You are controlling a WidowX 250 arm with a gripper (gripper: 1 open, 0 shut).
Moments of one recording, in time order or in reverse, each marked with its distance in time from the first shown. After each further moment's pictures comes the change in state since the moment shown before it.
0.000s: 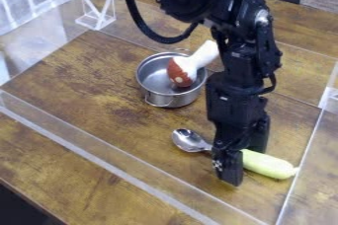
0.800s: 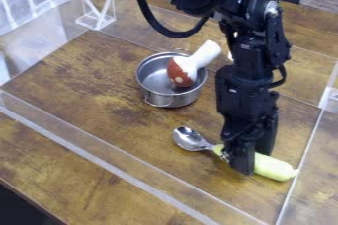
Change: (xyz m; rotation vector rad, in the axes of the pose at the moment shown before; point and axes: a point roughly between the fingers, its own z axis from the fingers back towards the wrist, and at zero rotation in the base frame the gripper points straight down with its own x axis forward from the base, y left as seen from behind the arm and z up) arm -0.005 -0.013 0.006 -0.017 0.015 -0.043
